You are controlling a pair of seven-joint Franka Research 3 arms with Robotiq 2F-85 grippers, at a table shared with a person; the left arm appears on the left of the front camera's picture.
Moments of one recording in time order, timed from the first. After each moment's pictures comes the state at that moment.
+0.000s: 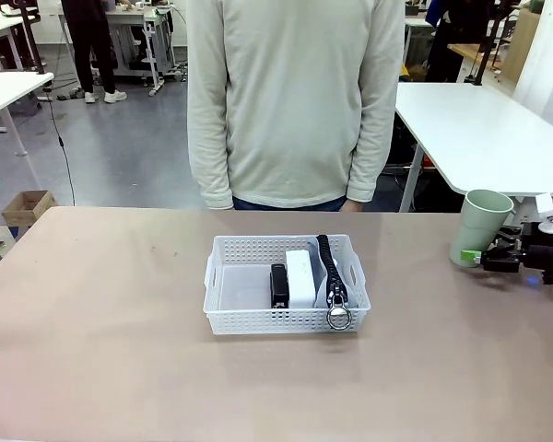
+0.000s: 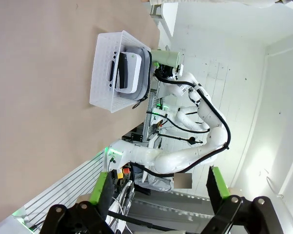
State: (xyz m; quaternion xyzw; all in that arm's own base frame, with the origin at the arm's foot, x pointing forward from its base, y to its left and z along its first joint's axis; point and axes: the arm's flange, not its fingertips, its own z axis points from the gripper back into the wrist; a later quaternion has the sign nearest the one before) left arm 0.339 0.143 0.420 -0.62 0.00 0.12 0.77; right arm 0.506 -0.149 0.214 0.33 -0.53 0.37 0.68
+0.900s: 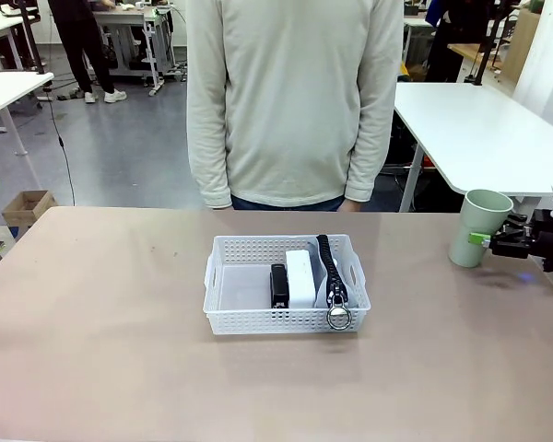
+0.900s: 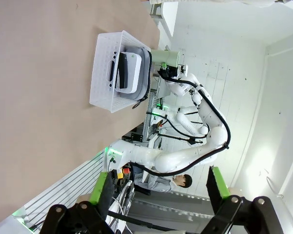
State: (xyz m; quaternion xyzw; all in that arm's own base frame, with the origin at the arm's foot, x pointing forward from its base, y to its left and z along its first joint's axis) left arm 0.339 0.143 0.420 -0.62 0.00 0.12 0.77; right arm 0.512 -0.155 0.236 0.38 -0.55 0.35 0.65
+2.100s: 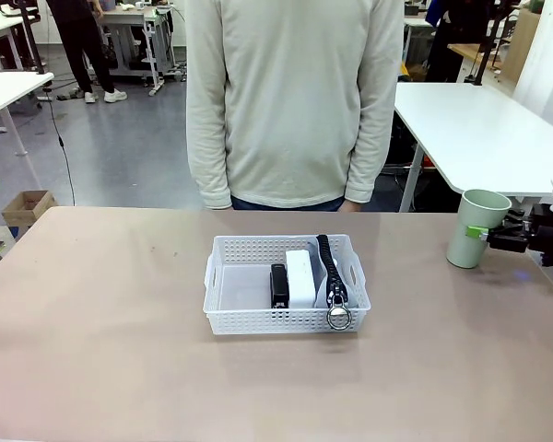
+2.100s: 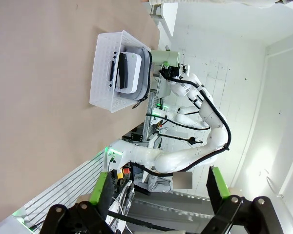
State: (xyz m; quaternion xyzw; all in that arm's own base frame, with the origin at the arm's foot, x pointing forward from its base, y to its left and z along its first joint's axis) left arm 0.339 0.143 0.420 -0.62 0.00 0.12 0.77; right arm 0.514 -0.150 0.247 0.38 -0.55 0.35 0.65
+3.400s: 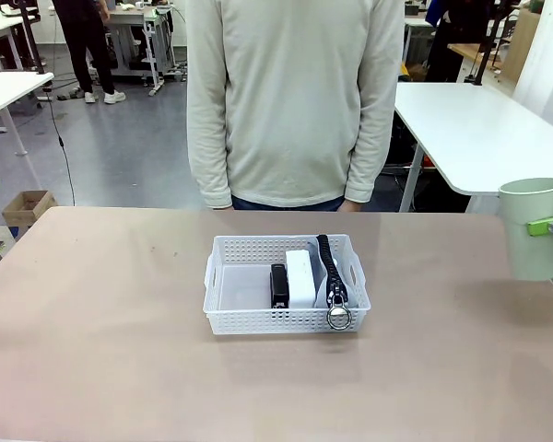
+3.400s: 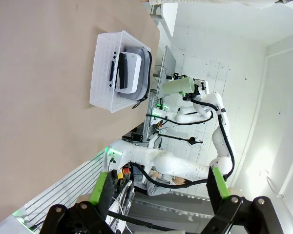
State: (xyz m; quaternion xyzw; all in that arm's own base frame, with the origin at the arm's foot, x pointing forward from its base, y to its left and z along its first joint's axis) left arm 0.339 0.143 0.421 -0.62 -0.01 0.12 0.77; right arm 0.420 -0.146 0.393 0.42 -0.36 0.42 0.72
